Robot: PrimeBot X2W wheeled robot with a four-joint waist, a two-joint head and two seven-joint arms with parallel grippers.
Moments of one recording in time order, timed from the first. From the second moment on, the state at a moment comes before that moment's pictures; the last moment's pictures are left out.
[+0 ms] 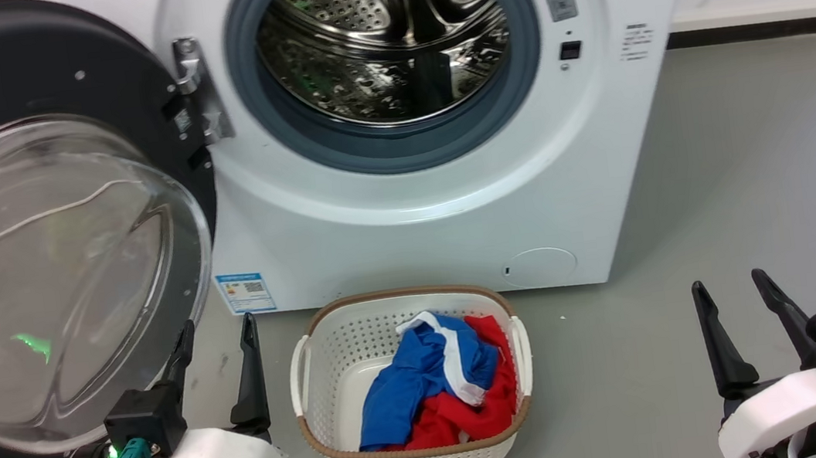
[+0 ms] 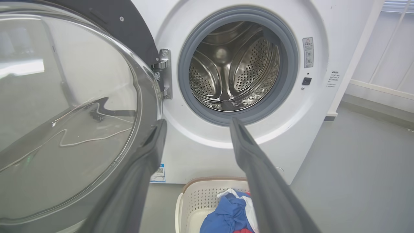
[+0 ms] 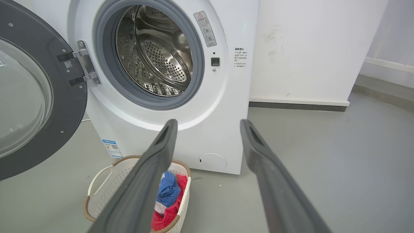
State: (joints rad) left arm -0.13 0.36 -0.37 0.13 -0.51 0.21 -0.25; right arm 0.01 -0.05 -0.05 0.06 0.08 0.13 -0.09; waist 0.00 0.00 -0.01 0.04
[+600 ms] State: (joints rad) left arm -0.12 0.33 -0.31 0.26 -0.45 0.18 -0.26; right arm 0.03 -0.05 -0.03 0.05 0.09 0.13 -0.08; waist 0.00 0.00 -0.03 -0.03
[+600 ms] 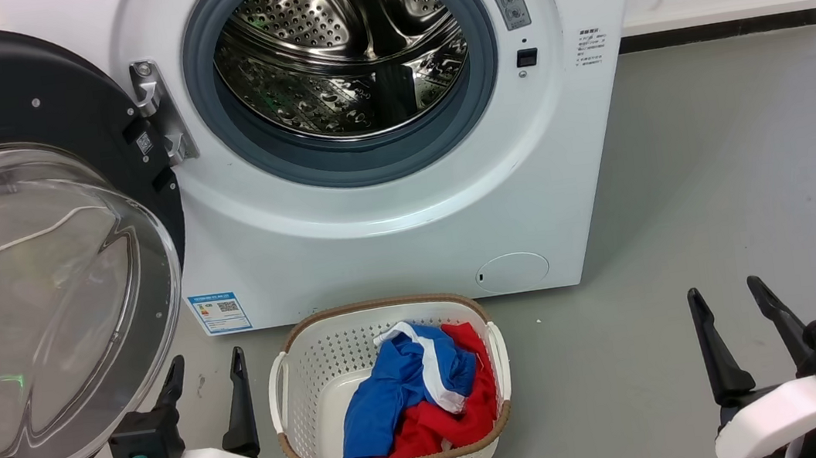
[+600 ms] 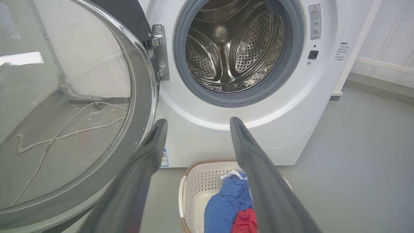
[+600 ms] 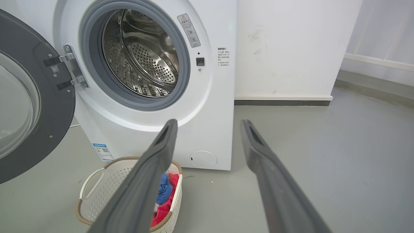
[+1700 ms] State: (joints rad) left arm -0.09 0.27 -0.25 0.31 -0.43 0.13 -0.25; right arm 0.04 -0.05 -0.03 0.10 0.13 0.13 -0.08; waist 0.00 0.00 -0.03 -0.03
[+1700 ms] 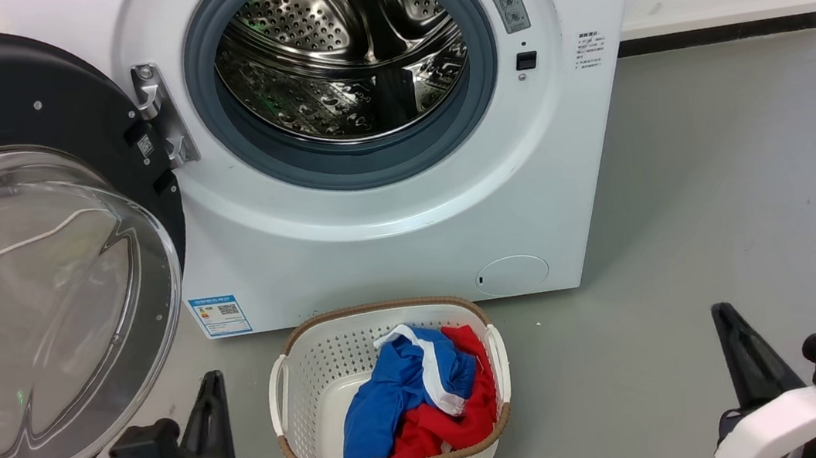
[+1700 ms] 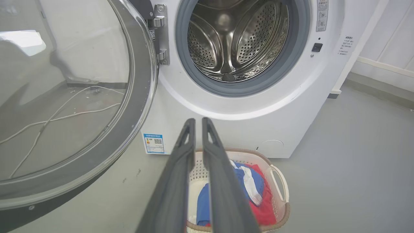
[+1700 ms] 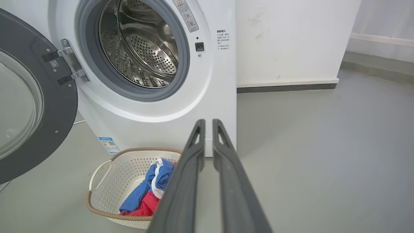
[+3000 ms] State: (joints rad) left arm -0.09 0.17 -0.09 0.28 -0.96 0.01 -0.09; right arm -0.02 -0.05 -0.07 0.16 0.80 0.13 0.01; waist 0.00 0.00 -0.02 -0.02
